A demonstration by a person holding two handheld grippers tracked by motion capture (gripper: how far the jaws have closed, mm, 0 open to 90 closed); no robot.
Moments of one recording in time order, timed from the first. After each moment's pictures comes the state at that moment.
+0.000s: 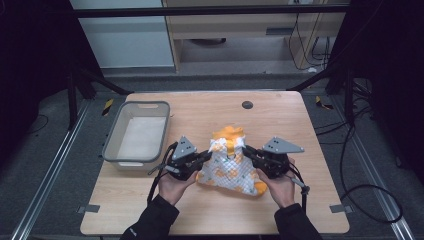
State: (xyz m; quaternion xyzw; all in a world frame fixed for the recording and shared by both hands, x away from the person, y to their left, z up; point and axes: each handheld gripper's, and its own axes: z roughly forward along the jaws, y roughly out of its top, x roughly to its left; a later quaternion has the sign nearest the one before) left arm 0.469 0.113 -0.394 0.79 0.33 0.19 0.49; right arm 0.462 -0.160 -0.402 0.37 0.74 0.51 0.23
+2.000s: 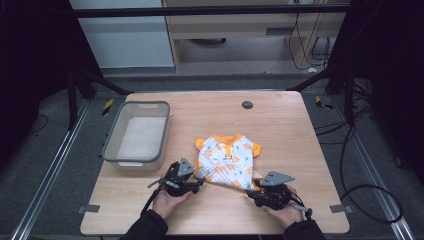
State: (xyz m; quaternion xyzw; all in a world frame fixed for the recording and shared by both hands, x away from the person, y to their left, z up) left arm 0.463 0.136 -0.491 0.86 0.32 0.16 0.37; right arm 0.420 -0.178 -0.497 0.35 0.84 0.40 0.15
